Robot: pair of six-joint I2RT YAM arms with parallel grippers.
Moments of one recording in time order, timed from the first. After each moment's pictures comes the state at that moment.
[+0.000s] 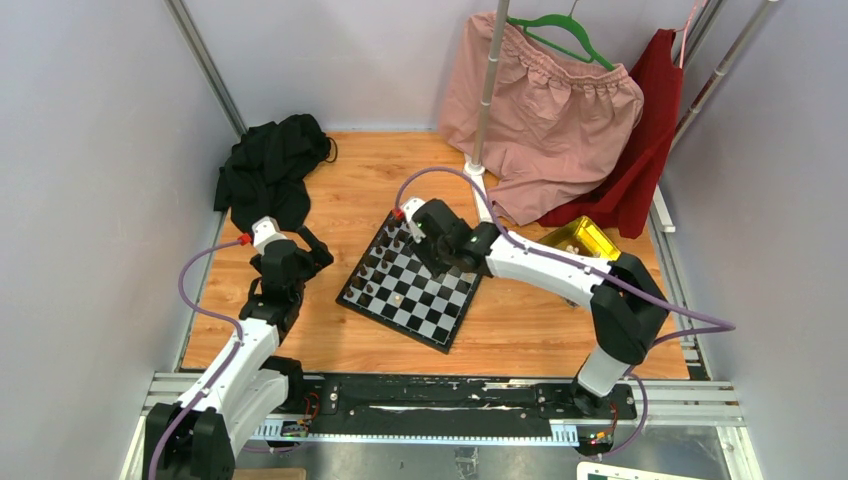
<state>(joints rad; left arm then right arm) -0.14 0.83 0.33 0.03 -0.32 -0.59 0.90 1.66 1.25 -0.45 0.15 0.01</state>
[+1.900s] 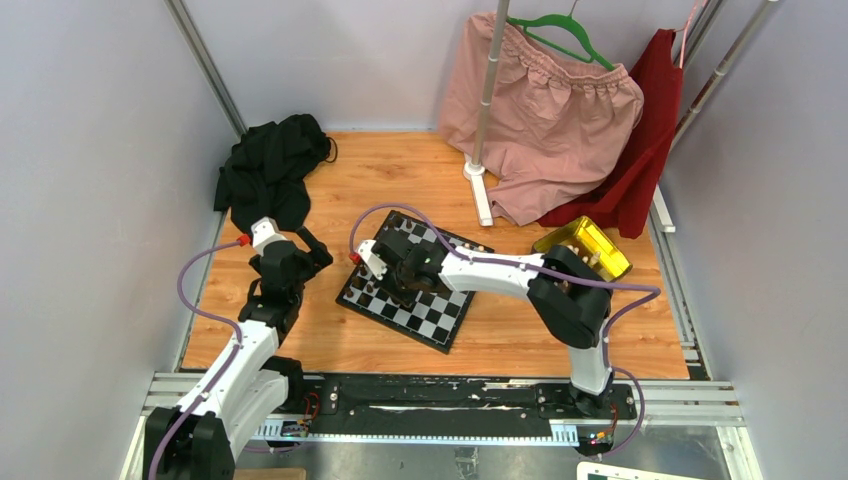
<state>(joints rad) -0.14 0.81 0.33 0.02 -0.32 -0.59 1.06 1.92 1.35 -0.39 -0.08 -0.09</state>
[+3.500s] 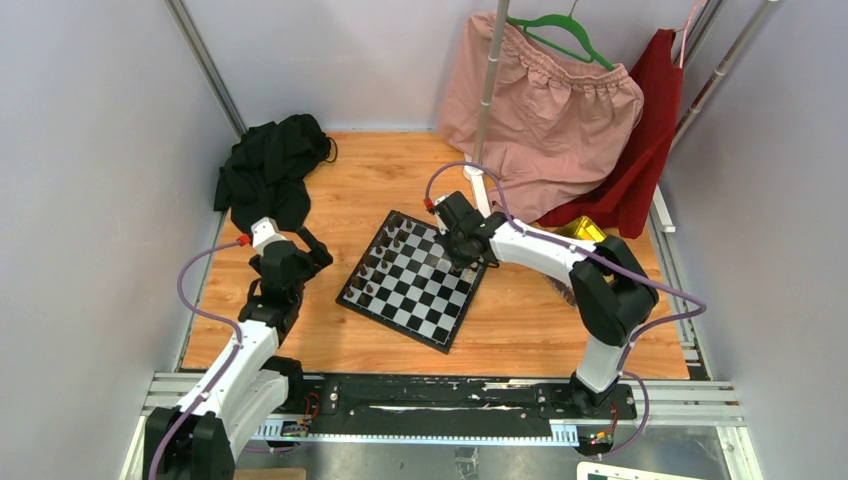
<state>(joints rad) -0.14 0.81 0.33 0.02 -0.32 -0.59 0.74 1.75 1.20 -0.47 0.10 0.09</state>
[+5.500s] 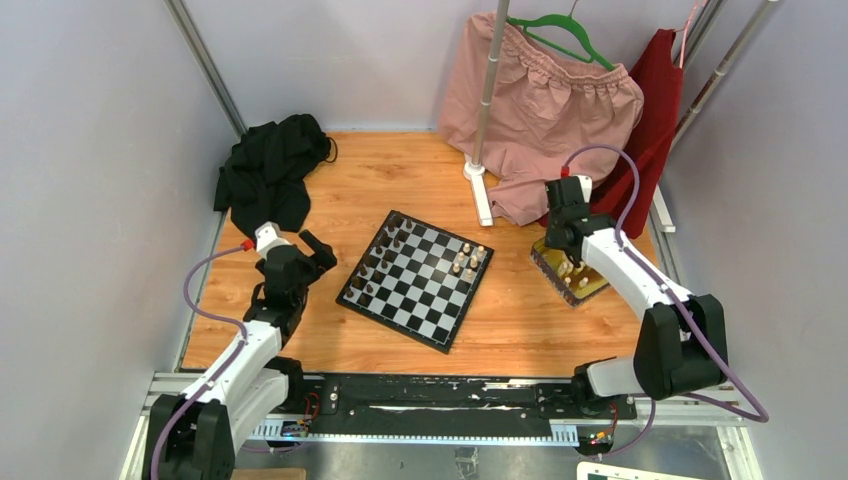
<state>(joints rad) -0.14 0.86 0.27 0.13 -0.28 -0.64 0.27 1.36 0.96 -0.51 0.38 0.30</state>
